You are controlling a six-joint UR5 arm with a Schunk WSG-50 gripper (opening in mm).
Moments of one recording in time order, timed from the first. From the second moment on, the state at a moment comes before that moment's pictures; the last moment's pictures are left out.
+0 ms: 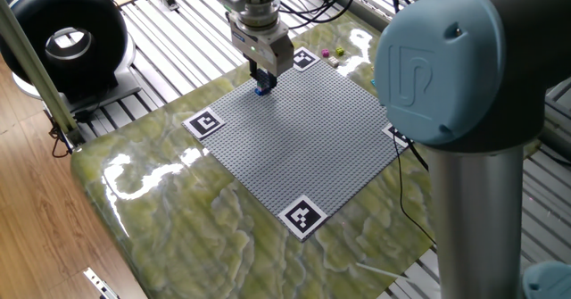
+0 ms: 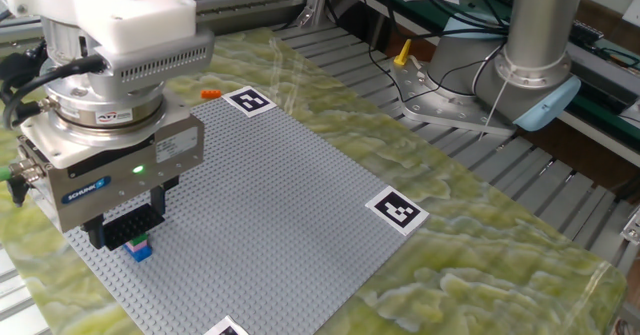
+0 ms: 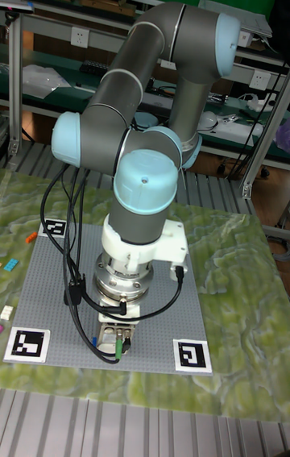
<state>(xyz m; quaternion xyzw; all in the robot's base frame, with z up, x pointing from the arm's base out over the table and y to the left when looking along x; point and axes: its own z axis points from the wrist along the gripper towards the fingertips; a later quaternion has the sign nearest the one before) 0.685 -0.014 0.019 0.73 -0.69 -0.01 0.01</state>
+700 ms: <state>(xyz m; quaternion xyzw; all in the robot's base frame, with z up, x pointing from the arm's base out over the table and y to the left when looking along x) 0.685 -0.013 0.017 0.72 -0.69 -0.01 0.01</state>
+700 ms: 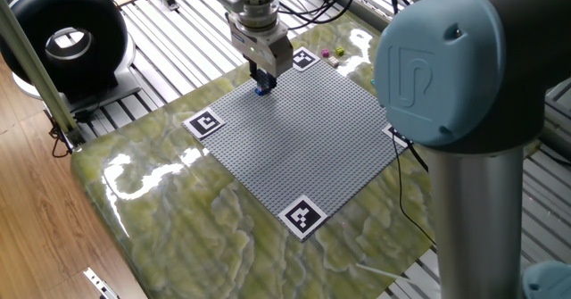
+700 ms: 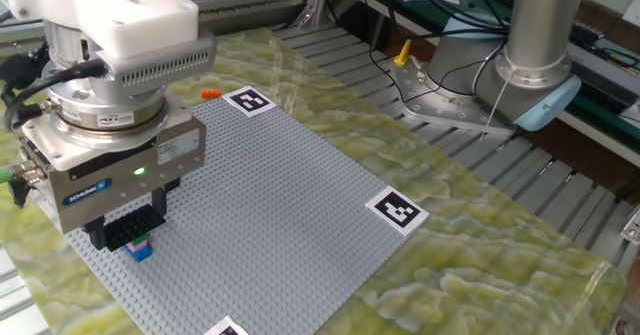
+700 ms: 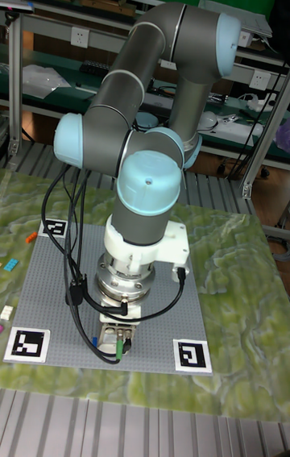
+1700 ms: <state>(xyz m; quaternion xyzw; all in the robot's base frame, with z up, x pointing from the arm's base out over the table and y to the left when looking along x) 0.685 -0.015 0.015 0.72 -0.69 0.00 0.02</state>
